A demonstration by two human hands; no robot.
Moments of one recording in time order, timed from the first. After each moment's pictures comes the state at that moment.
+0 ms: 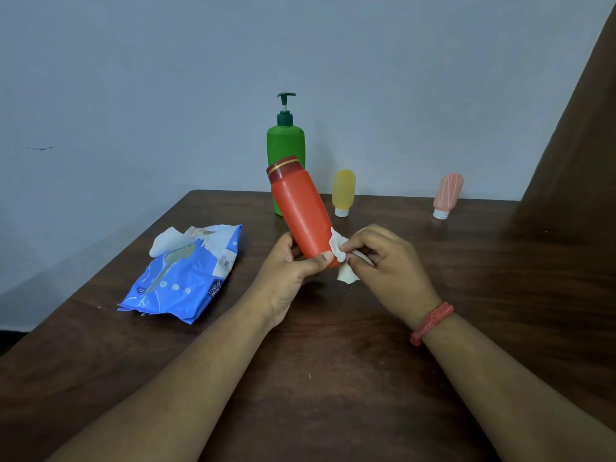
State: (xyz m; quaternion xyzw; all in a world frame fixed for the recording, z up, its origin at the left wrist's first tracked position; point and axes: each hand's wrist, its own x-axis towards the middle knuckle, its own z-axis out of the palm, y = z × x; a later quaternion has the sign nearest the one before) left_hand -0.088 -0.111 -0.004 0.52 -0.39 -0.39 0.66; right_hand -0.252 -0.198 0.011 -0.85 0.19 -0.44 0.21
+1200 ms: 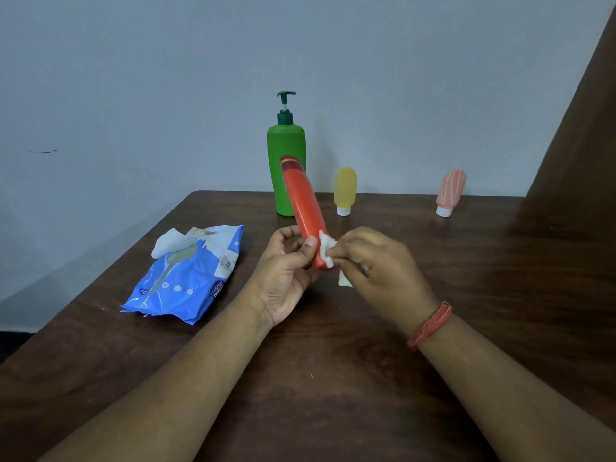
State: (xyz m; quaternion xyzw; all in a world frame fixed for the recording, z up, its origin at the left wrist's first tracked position) left_hand -0.092 -0.104 0.010 0.37 -0.27 -0.50 0.74; right_hand -0.250 -0.177 0.022 -0.90 0.13 -0.41 0.08
